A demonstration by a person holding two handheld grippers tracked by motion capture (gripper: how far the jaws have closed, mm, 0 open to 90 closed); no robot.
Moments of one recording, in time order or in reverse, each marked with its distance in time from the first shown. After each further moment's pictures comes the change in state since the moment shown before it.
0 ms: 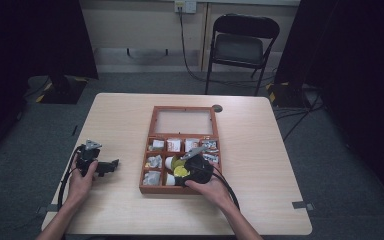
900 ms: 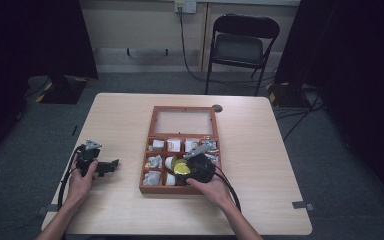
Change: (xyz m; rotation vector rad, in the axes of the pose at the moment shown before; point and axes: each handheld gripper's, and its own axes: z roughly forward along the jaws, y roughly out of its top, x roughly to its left) left arm 0.000 0.000 0.000 0.000 0.000 -0.001; right arm -0.002 0.000 -0.008 -0.076 0.001 0.027
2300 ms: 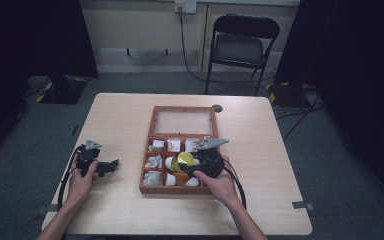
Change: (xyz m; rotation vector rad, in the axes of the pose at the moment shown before) left arm 0.000 0.000 0.000 0.000 0.000 0.001; right arm -0.007 0.012 -0.042 -0.182 0.007 0.041
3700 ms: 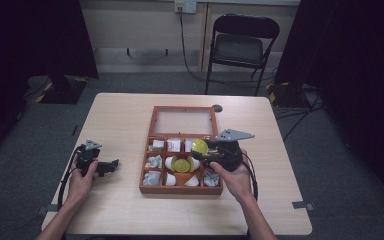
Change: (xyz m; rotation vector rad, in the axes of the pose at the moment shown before) left arm 0.000 0.000 0.000 0.000 0.000 0.000; right arm -0.019 0.012 -0.052 -0.148 -0.043 0.038
